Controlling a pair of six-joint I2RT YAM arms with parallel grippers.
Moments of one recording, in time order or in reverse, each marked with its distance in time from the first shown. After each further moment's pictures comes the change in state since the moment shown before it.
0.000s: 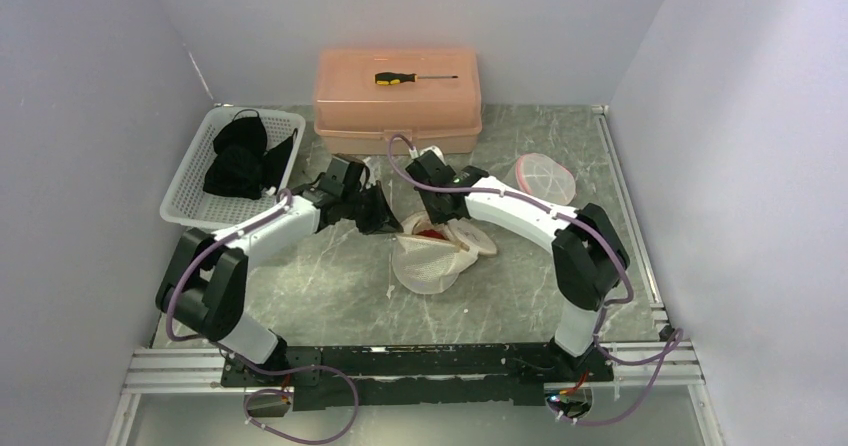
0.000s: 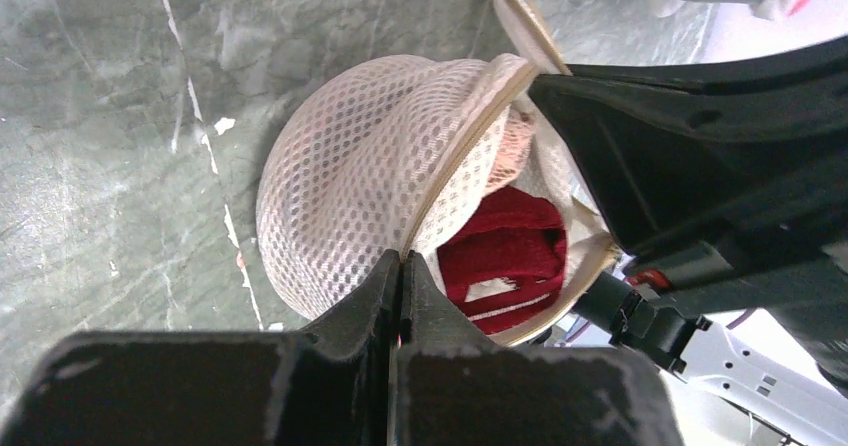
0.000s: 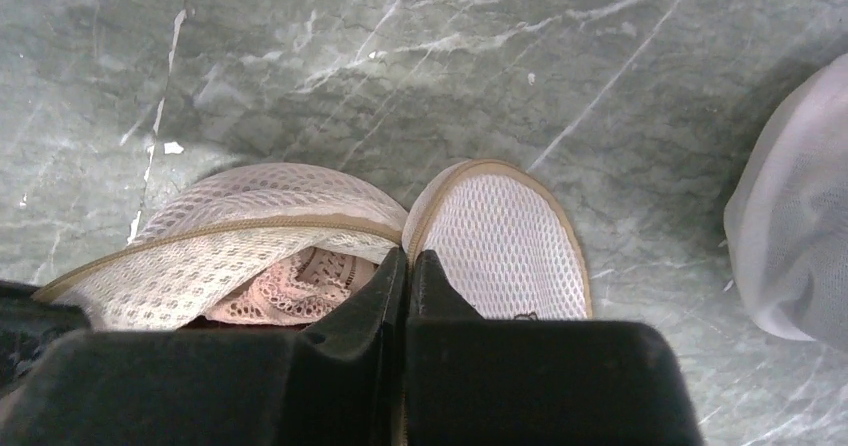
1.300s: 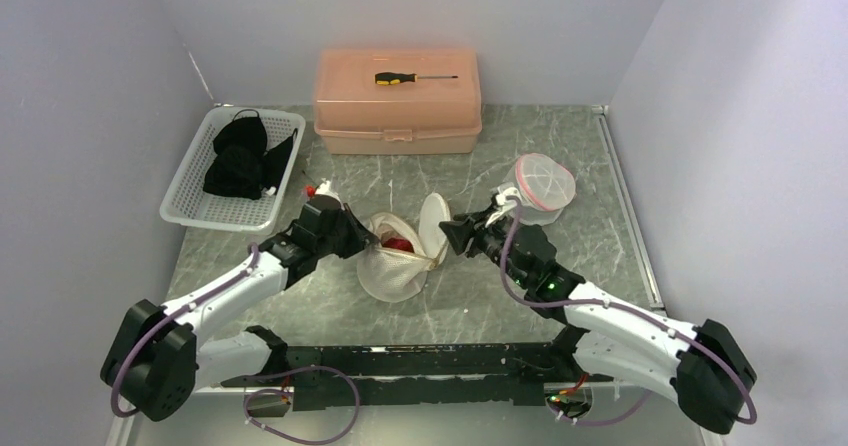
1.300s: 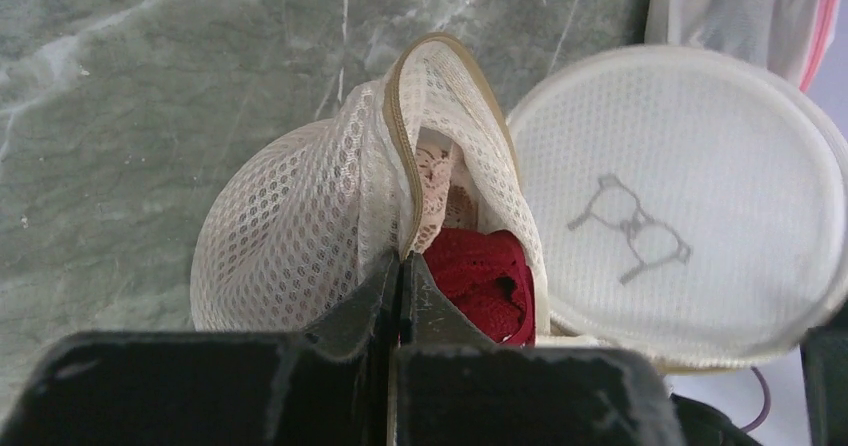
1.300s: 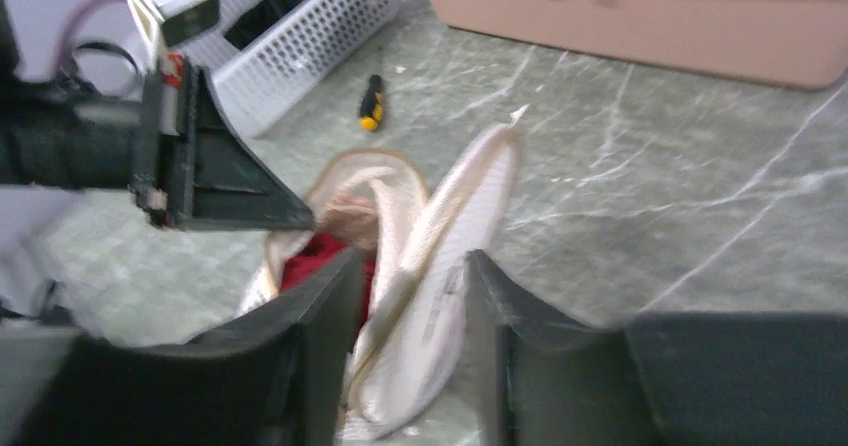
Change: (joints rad) left arm -0.050 -0.409 -0.383 0.180 -0.365 -0.184; right arm 0.018 -0.841 -0.983 1.140 -0.209 0.024
